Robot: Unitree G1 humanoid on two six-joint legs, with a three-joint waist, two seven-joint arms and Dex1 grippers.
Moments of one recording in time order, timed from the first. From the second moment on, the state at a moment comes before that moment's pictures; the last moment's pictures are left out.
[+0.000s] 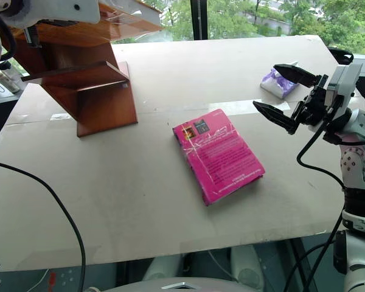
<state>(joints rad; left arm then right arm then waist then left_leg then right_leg) -1.49 1.09 -0.55 0.09 0.68 0.47 -1.40 -0.57 -0.65 -0.22 0.00 0.62 0.11 1.09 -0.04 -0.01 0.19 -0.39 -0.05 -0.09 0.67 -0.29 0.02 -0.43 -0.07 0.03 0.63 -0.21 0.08</state>
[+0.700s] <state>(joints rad) -1.25 0.86 -0.49 0.07 1.11 0.77 -1.46 -0.55 -0.68 -0.24 0.04 0.61 0.08 1.14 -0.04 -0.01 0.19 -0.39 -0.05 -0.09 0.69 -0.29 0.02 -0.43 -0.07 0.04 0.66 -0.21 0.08</state>
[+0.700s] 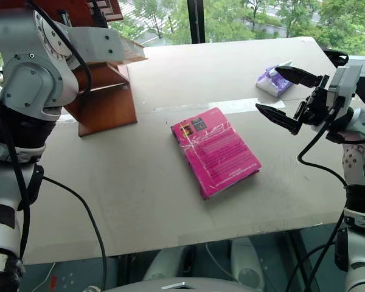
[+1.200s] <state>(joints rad) -1.26 0.78 -0.43 0.24 1.06 0.76 -1.33 -0.53 -0.69 -0.25 0.03 0.62 0.11 1.13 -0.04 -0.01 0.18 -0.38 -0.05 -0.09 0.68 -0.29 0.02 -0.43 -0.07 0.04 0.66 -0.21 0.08</state>
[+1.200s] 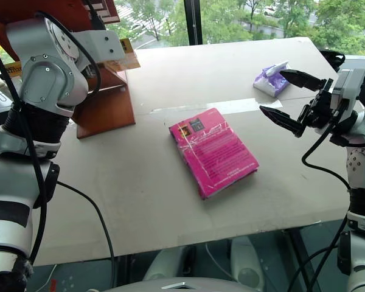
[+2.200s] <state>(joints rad) -0.48 0.24 0.60 -0.73 0.02 1.24 -1.18 -0.55 -0.72 -0.32 -0.11 0.78 0.27 1.02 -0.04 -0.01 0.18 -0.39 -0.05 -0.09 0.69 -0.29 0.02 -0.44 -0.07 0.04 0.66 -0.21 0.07</state>
